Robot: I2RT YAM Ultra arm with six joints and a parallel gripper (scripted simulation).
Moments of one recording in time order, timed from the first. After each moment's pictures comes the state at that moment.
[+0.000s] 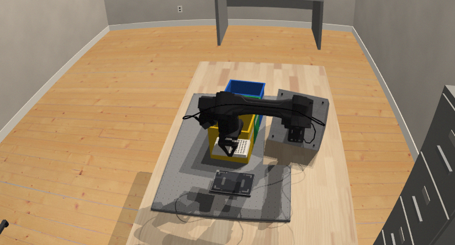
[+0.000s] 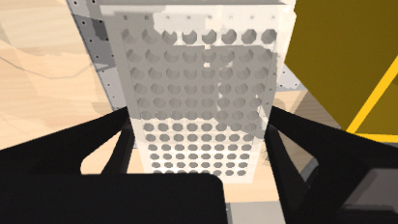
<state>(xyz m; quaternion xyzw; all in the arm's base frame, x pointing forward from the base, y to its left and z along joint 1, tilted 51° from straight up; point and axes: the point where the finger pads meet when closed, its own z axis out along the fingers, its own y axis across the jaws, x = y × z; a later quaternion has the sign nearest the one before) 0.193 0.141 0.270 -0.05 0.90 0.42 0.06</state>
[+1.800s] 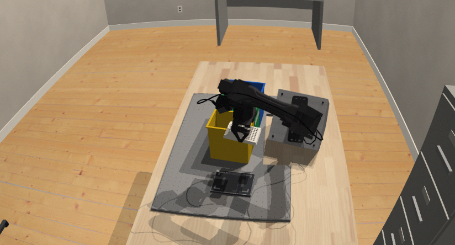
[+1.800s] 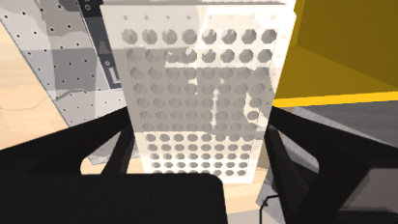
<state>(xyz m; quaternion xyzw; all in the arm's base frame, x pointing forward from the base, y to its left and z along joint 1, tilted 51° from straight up) 0.176 0.085 0.208 0.01 0.91 0.40 0.09</state>
